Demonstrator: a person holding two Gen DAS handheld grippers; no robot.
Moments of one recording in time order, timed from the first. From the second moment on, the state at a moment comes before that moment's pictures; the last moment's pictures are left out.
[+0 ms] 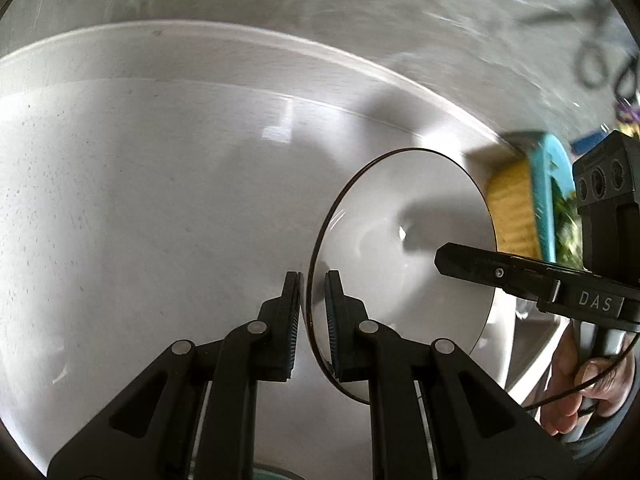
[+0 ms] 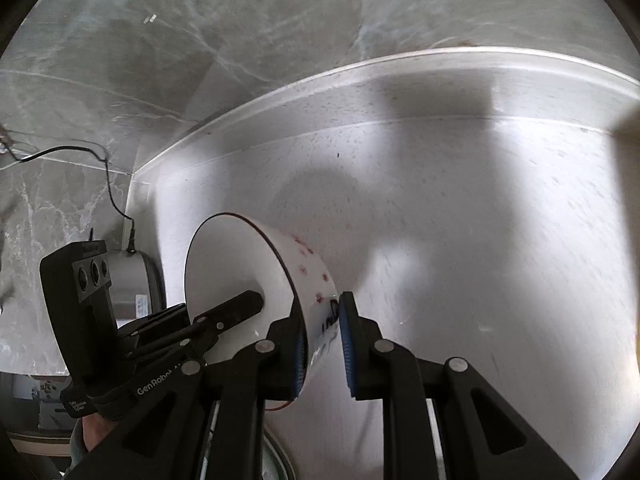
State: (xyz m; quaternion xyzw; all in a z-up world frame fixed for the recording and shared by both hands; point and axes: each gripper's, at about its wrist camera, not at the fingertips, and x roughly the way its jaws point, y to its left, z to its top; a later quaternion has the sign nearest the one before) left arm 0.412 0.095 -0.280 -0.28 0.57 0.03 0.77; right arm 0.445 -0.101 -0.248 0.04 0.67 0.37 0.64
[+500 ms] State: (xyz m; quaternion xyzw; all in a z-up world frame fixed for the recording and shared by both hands) left arm 0.344 -0.064 -0.231 -0.22 0.57 -0.05 0.79; right arm 0.355 -0.242 -0.199 0.07 0.65 0.34 0.67
